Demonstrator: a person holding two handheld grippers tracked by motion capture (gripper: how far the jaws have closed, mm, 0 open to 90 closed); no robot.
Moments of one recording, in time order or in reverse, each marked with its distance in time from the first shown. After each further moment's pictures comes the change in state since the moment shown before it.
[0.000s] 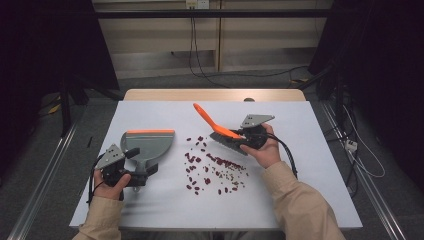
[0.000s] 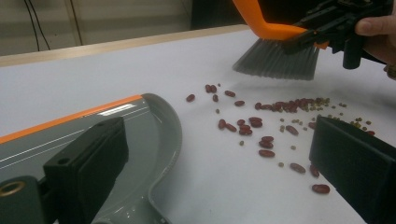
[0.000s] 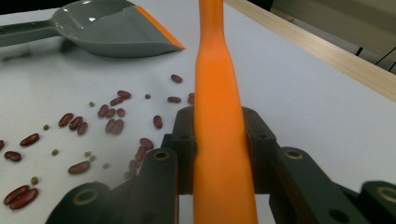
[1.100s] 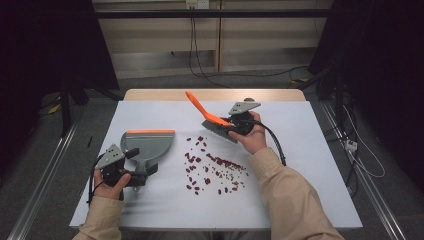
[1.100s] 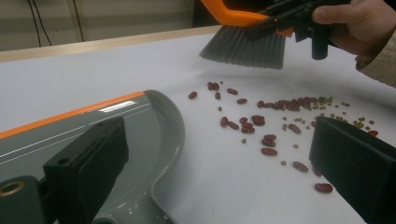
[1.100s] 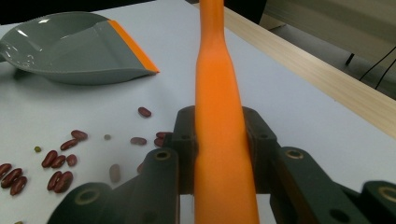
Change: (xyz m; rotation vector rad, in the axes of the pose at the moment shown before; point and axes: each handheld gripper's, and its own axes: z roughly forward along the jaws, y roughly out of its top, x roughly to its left) left arm 0.001 -0.001 0.000 0.005 0.007 -0.010; right arm -0.023 0.024 0.044 -0.015 -0.024 0.003
